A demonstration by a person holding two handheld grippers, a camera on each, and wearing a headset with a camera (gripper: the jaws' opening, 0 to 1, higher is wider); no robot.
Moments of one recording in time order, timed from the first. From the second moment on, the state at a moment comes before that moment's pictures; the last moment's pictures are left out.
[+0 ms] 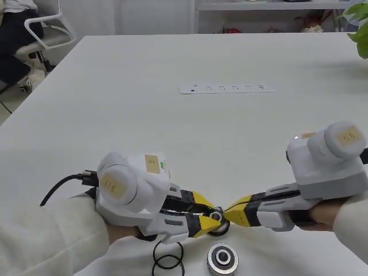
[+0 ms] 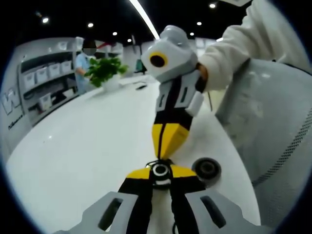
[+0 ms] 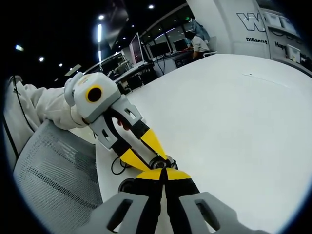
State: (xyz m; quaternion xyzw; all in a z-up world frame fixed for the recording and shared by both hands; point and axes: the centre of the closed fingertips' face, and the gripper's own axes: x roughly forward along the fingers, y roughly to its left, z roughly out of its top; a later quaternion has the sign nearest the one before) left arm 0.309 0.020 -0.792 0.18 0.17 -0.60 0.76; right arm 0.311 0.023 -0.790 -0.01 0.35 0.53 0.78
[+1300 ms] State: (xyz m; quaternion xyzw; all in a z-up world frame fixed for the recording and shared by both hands) left arm 0.297 0.028 -0.771 0.17 0.17 -0.61 0.75; right arm 0.315 0.025 -0.781 0.01 0.35 0.52 0.78
